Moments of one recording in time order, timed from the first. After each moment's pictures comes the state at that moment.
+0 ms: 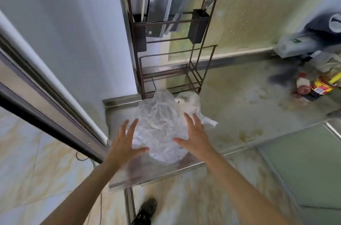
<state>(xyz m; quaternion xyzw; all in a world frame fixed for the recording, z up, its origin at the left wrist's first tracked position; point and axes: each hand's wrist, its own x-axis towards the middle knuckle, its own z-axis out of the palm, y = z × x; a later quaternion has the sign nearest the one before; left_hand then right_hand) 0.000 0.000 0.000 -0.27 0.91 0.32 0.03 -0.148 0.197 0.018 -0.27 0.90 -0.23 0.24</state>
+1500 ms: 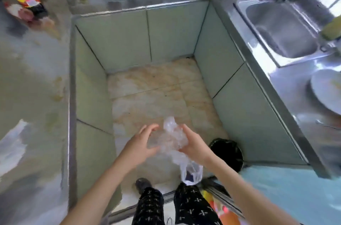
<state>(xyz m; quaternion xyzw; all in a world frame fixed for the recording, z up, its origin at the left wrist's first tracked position) 0.023 0.308 -0.015 0.47 0.76 0.23 0.38 0.192 0.425 -0.012 0.37 0.74 -0.55 0.02</state>
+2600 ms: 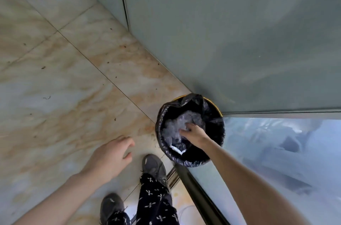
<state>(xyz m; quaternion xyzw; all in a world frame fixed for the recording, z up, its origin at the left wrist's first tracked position) 0.196 0.528 -0.504 0.66 0.60 -0.12 0.44 0.469 0.563 -0.601 0.73 0.41 -0.53 0.12</state>
